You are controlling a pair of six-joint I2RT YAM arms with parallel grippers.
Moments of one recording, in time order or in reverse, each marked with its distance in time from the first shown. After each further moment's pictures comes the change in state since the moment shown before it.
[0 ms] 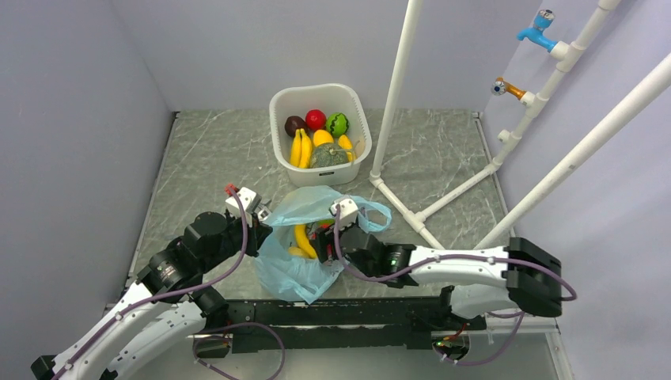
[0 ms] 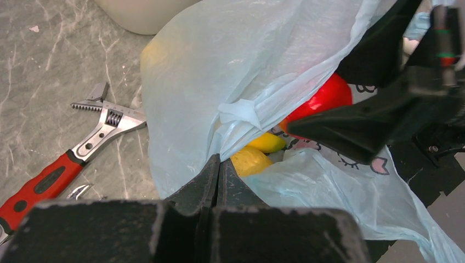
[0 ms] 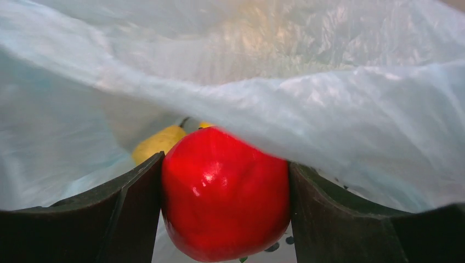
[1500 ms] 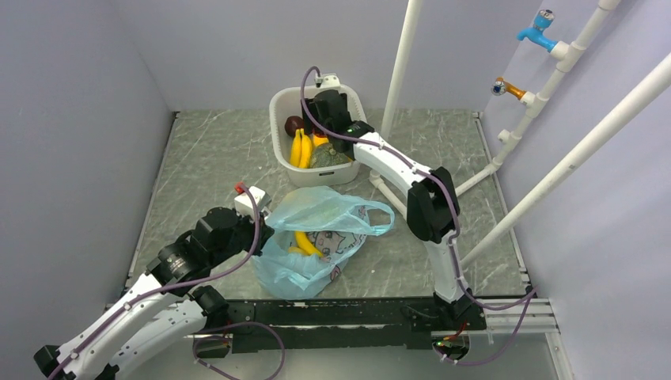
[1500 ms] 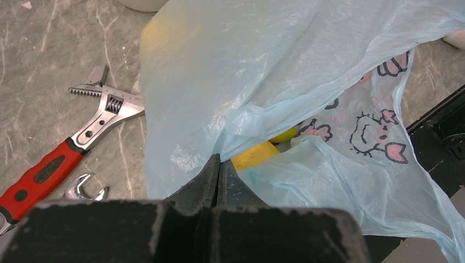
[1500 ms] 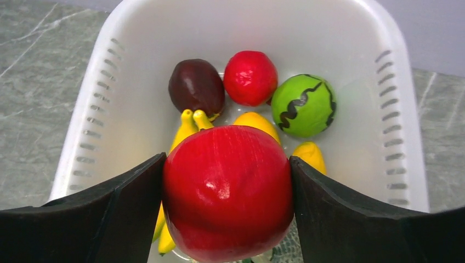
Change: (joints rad) left arm 0.000 0.077 0.000 -0.014 -0.008 0.008; right arm -0.582 0.811 1.255 -0.373 -0.185 -0.200
